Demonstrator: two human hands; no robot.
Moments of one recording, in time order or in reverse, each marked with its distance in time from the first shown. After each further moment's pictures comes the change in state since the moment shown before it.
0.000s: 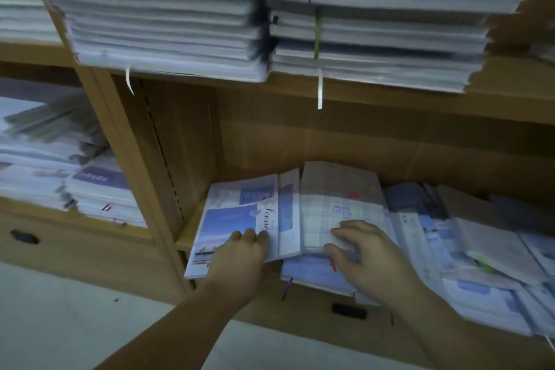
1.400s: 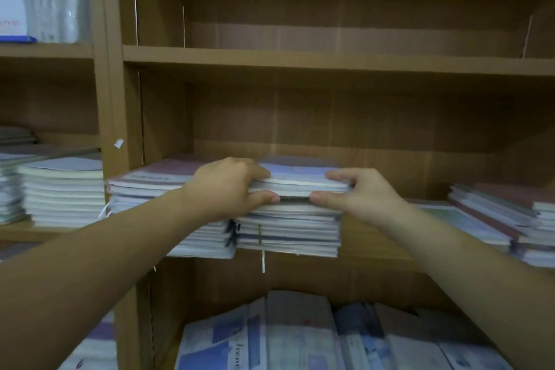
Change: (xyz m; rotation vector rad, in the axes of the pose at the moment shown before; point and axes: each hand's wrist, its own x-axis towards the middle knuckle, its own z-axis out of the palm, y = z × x) left_hand 0.025 0.038 -0.417 0.008 0.437 0.229; right_hand 0.013 -0.160 -0.336 0.272 0.350 0.073
